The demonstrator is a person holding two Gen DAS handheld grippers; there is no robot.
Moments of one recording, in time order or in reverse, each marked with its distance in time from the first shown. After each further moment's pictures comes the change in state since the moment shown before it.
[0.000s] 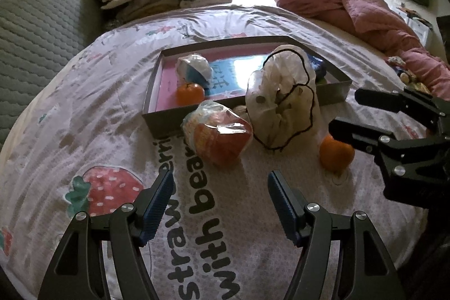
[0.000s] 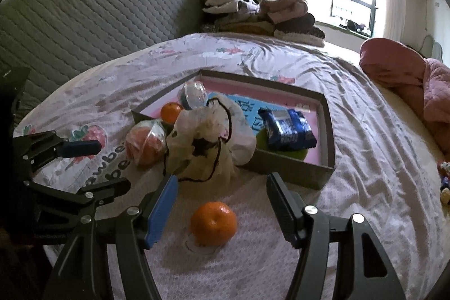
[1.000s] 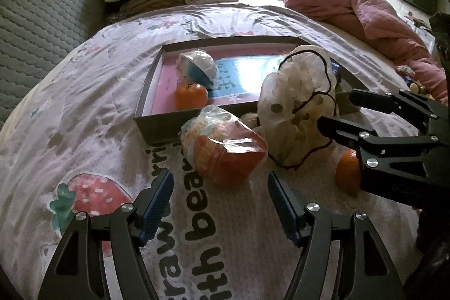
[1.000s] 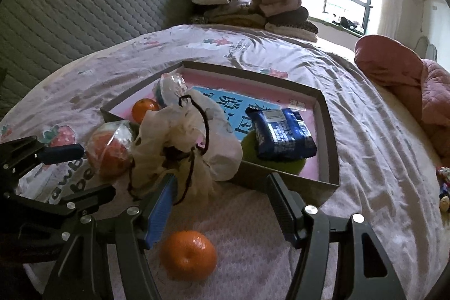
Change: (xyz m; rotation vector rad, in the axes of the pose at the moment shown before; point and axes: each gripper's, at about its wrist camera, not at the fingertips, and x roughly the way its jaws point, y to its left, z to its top) left arm 0.031 0.007 0.010 -0.044 0.005 -0.001; right arm 0.042 -0.010 0.014 -0.013 0.028 -0.068
